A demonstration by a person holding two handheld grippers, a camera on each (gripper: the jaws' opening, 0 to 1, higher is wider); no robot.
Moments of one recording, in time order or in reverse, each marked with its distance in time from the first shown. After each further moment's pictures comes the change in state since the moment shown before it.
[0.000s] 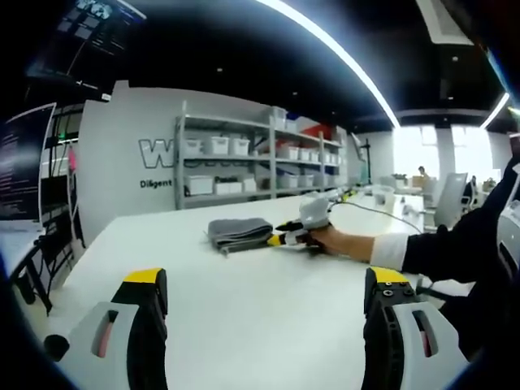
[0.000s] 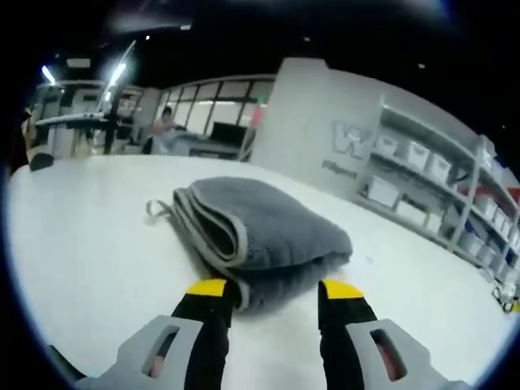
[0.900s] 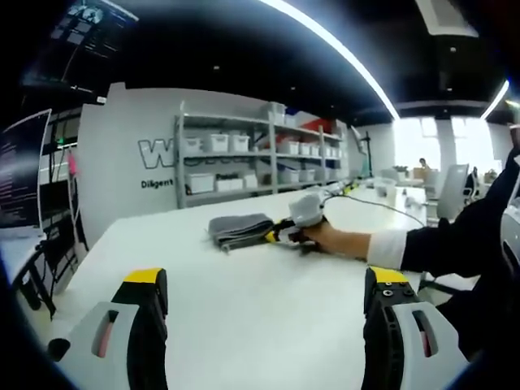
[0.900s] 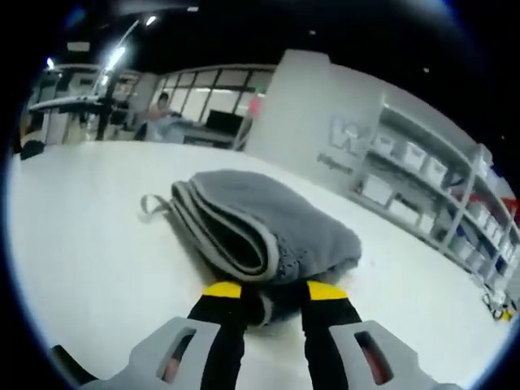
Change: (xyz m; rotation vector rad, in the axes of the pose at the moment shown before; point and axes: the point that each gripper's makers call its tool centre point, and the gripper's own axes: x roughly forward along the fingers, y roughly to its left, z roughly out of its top) left arm 0.004 -0.003 -0.005 0.031 0.026 0.011; right arm 0.012 0.015 0.002 -0.033 0.052 -0.044
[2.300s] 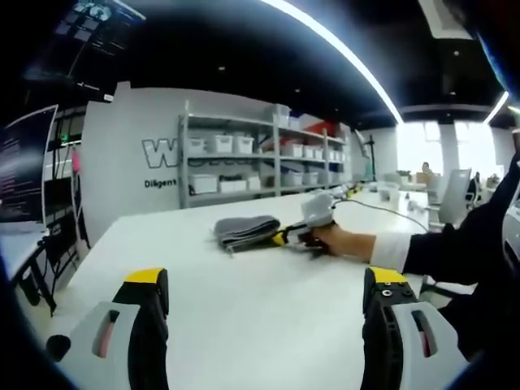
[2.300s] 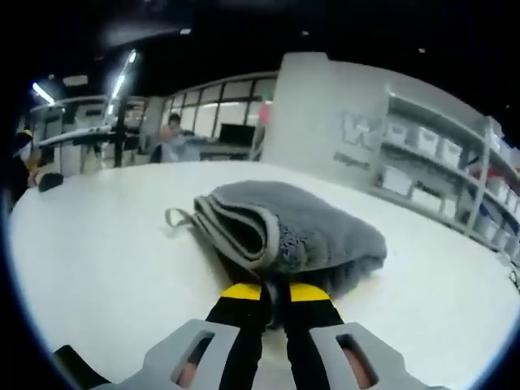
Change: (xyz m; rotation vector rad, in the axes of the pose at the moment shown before) left arm -0.003 0.008 0.001 -0.025 -0.013 0.013; right arm -0.016 0.024 0.004 0.112 -0.038 0.139
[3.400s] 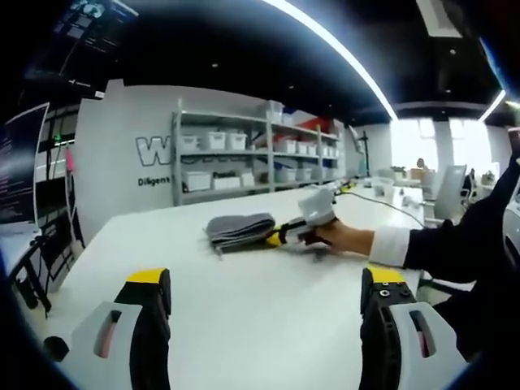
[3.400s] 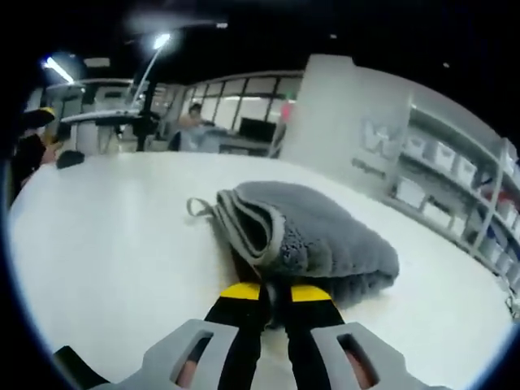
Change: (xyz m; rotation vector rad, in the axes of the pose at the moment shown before) left arm 0.008 -0.009 -0.007 0.017 0.025 -0.032; right arm -0.017 0.034 0.001 -0.099 0.021 0.063
